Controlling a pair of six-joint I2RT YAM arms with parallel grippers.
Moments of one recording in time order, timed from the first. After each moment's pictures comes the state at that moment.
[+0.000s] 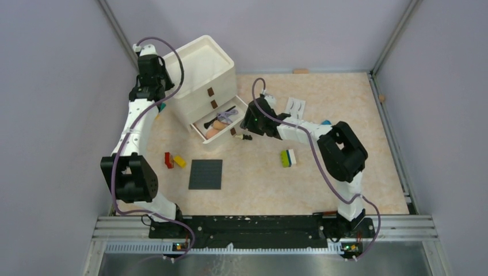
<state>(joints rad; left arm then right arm) 0.03 1.60 1.53 -0.37 -0.20 -0.22 0.73 1.95 1.35 -0.13 0.15 0.90</state>
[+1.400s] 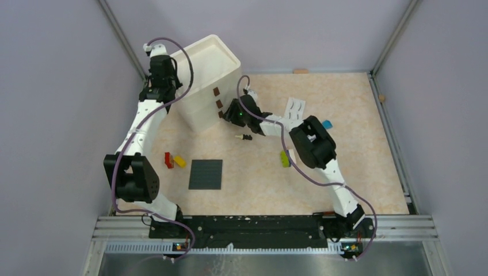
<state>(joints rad) -0.07 1.60 1.50 -0.31 -0.32 -0.23 0.73 2.40 1.80 0.07 0.05 0.90</state>
